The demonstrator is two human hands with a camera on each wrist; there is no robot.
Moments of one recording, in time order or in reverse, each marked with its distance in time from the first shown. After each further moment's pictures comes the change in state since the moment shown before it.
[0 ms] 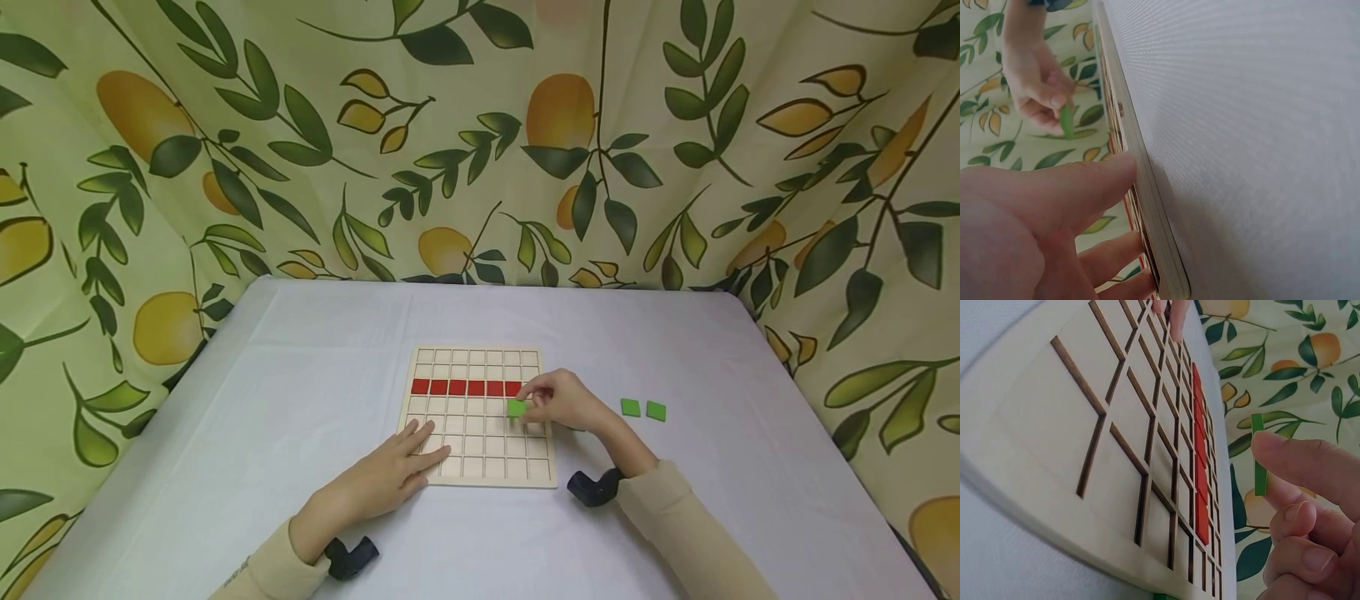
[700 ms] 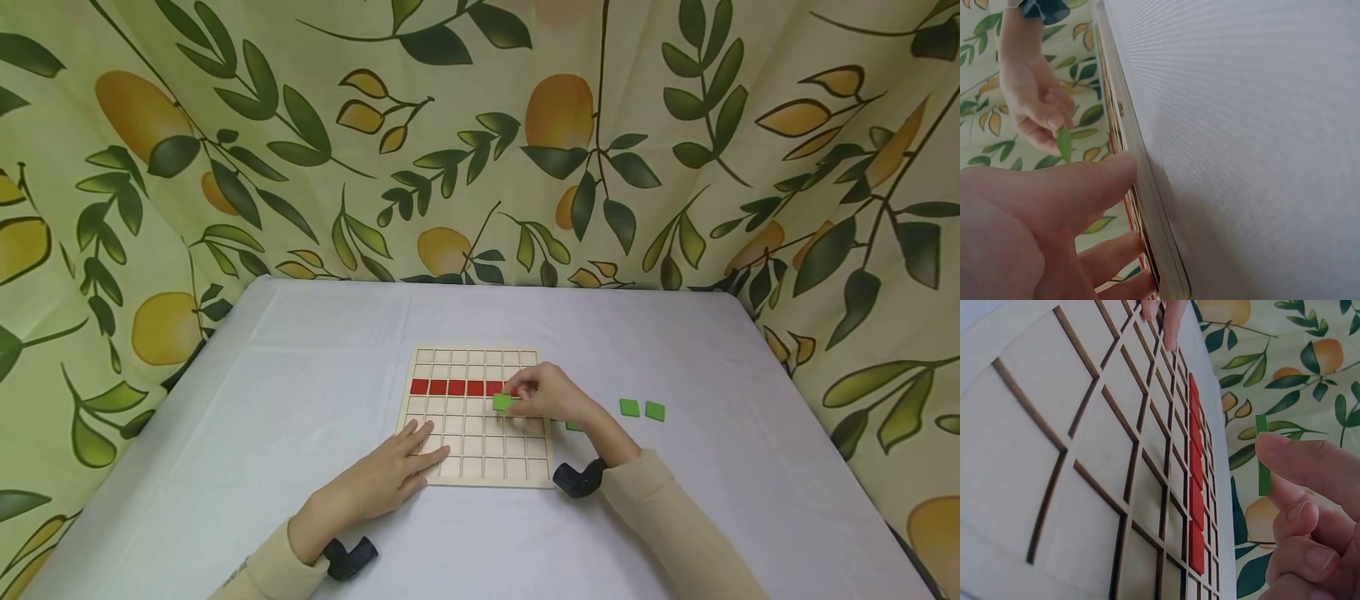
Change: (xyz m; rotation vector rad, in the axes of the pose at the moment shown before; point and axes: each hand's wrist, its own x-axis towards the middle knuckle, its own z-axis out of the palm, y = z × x) left_hand 0.000 0.000 0.000 0.002 0.010 0.010; right_hand 0.016 -0.010 0.007 -0.009 0.002 -0.009
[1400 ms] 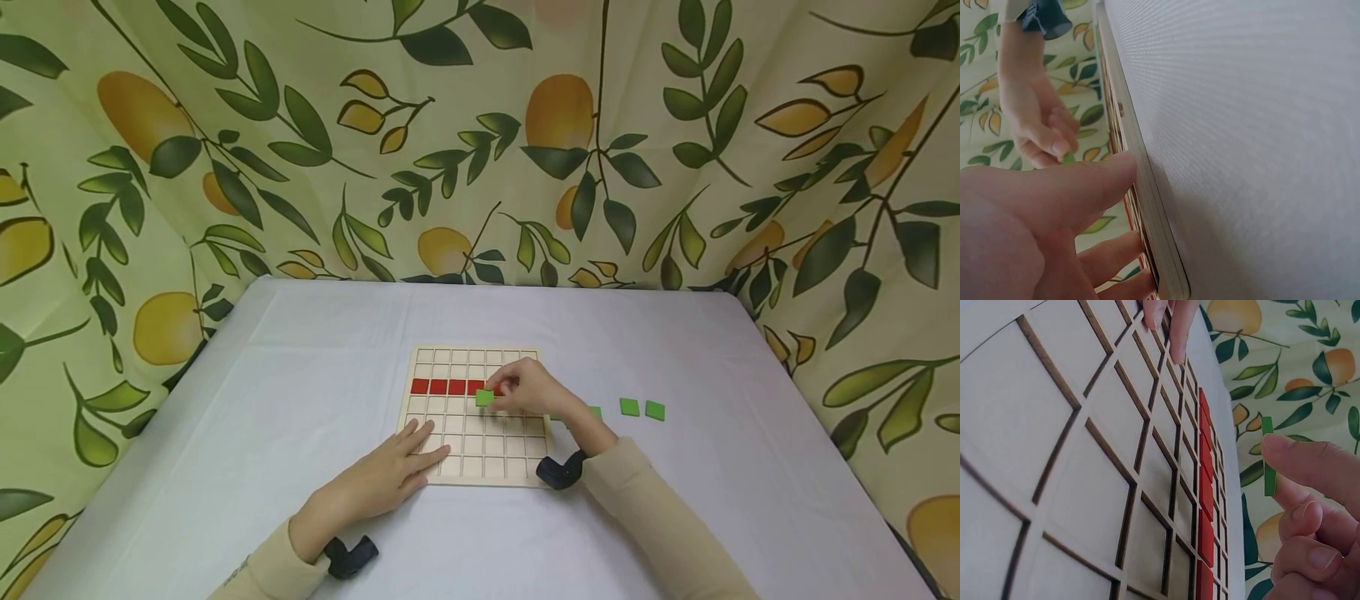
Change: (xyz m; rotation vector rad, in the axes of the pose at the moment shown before) left_hand 0.000 0.000 -0.001 0.000 -0.002 0.001; right_hand 0.020 -0.010 0.013 0.038 -0.024 -0.032
